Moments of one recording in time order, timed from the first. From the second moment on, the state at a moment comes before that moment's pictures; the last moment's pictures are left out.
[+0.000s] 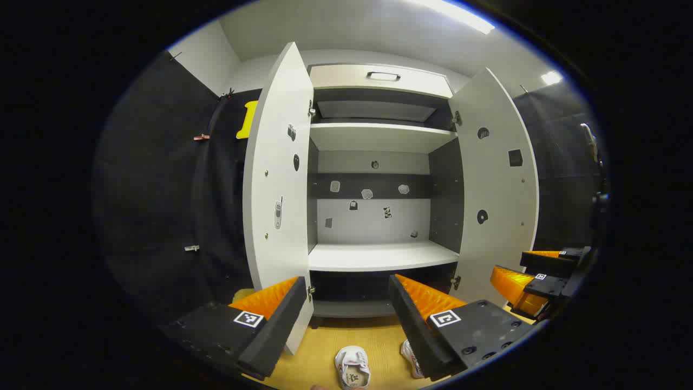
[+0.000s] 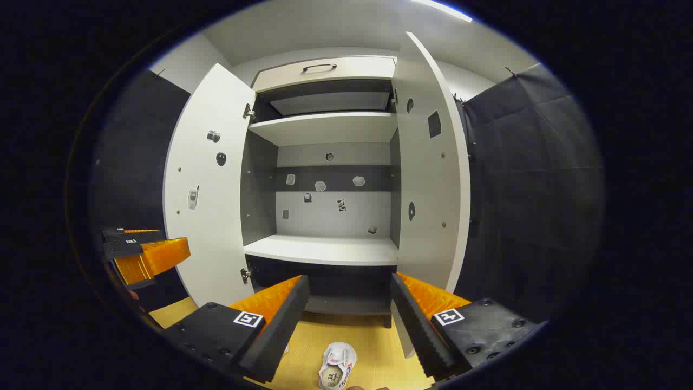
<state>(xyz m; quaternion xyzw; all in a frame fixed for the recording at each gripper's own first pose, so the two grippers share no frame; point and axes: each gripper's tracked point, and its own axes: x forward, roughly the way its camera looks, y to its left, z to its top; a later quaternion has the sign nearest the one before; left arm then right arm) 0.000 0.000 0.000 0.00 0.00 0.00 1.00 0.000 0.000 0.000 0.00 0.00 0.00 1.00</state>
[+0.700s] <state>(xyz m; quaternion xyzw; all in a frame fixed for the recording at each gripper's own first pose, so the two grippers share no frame) 0.013 0.024 -0.026 -0.01 0.03 -0.02 1.00 -0.003 0.017 -0.030 -0.01 0.04 -0.01 1.00</state>
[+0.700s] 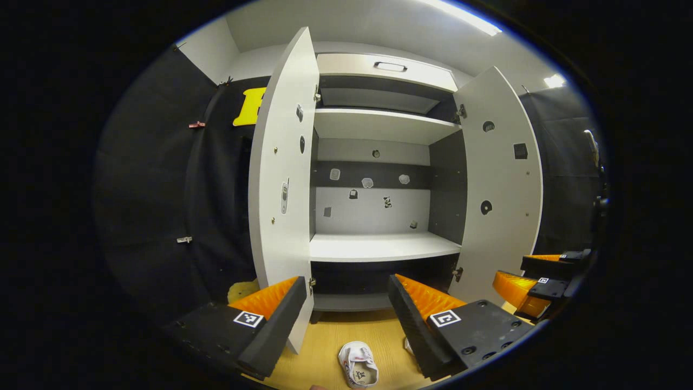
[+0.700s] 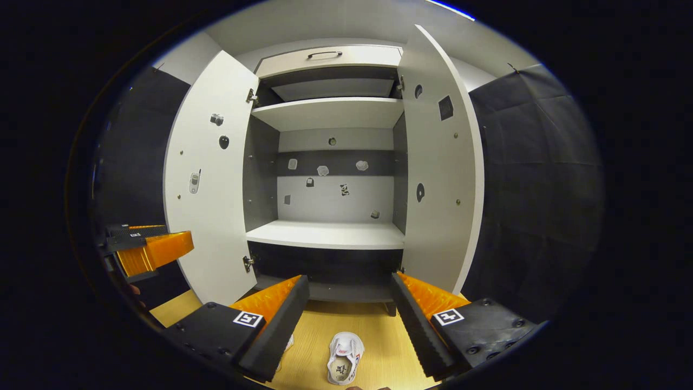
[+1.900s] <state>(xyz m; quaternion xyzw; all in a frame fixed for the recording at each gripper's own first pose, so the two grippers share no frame) 0.007 0.032 -0.082 0.01 0.08 -0.01 1.00 0.002 0.061 -0.177 0.02 0.23 0.07 0.97</state>
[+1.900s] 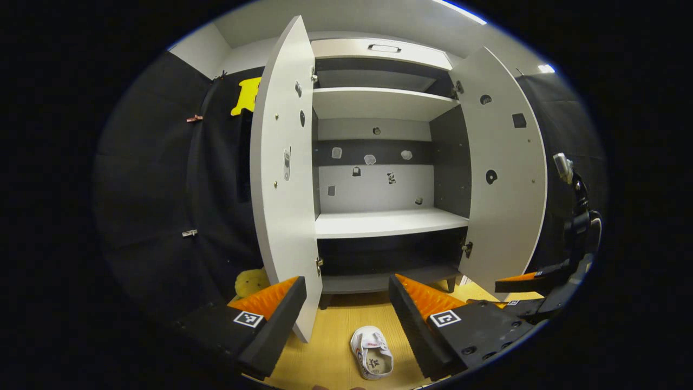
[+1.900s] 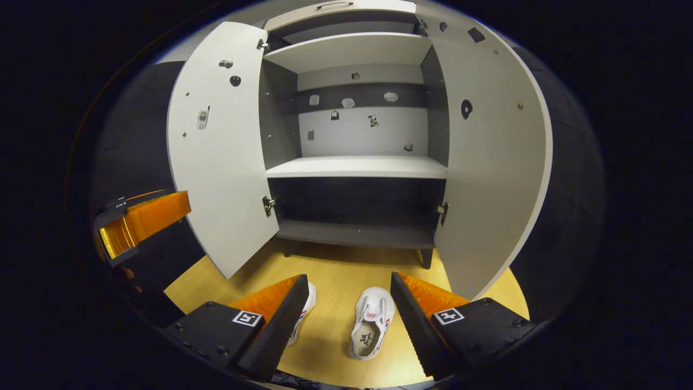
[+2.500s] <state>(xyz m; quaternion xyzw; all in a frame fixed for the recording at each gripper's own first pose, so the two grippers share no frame) -0.010 0.050 -0.143 -0.01 0.15 0.01 0.99 -0.003 0.068 -0.347 0.05 0.36 0.05 0.93</state>
